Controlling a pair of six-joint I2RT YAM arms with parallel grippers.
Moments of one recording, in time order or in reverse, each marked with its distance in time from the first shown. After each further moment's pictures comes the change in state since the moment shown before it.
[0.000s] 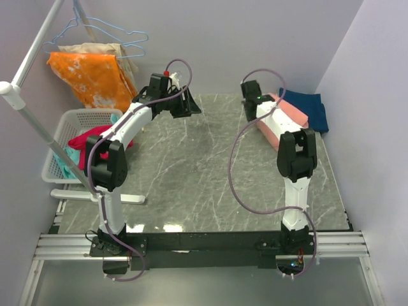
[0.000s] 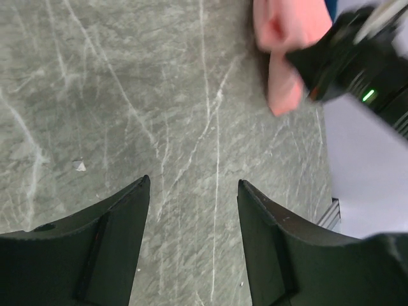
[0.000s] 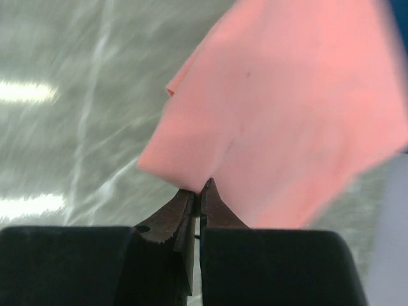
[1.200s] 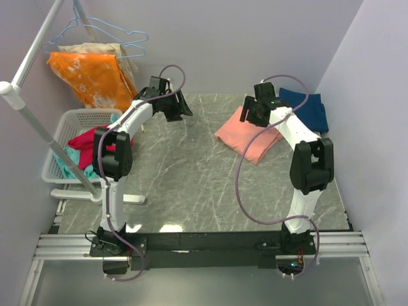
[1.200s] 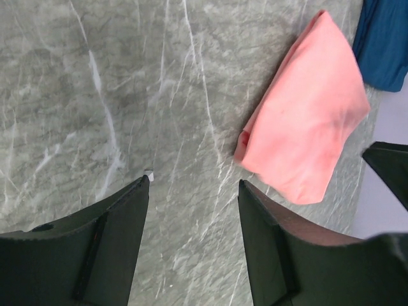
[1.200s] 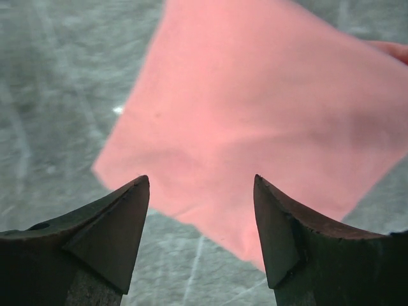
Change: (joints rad) left arm 0.059 0.181 0.130 -0.111 -0.119 -0.045; right arm -0.034 -0.212 -0.267 0.066 -0.372 0.460
